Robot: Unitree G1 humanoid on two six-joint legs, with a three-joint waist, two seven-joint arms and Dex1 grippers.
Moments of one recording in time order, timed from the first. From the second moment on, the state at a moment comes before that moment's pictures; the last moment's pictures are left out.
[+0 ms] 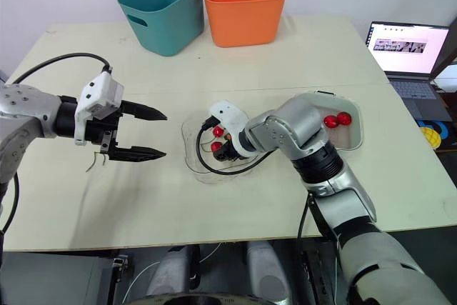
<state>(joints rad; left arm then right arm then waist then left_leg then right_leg) -0.59 1.00 -0.03 -0.27 -0.54 0.69 -1.29 -0.94 -0.34 0.38 -0.10 0.63 1.58 0.26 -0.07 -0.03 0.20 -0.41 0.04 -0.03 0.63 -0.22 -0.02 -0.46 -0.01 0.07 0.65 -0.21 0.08</state>
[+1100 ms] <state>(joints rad) -0.61 1.00 -0.03 -0.19 -0.50 0.66 -1.29 -0.98 -0.40 0.54 -0.08 0.45 1.41 0.49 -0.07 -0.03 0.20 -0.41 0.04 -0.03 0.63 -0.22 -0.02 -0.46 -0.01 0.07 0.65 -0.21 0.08</state>
